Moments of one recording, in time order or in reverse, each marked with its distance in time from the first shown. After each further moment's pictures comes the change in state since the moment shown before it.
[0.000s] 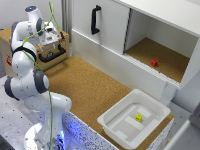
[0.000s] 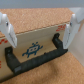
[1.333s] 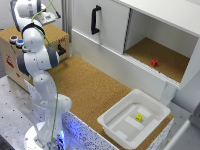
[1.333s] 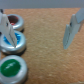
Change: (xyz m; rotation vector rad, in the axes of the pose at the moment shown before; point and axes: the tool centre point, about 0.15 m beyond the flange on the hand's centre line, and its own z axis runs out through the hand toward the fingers) arm 0.109 -0.114 -0.038 0.214 -0.043 -0.482
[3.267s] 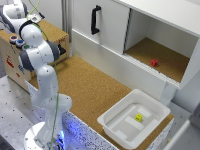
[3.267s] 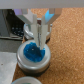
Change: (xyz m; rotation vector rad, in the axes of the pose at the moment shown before) arm 0.062 -0.038 0.041 0.047 0.019 -0.162
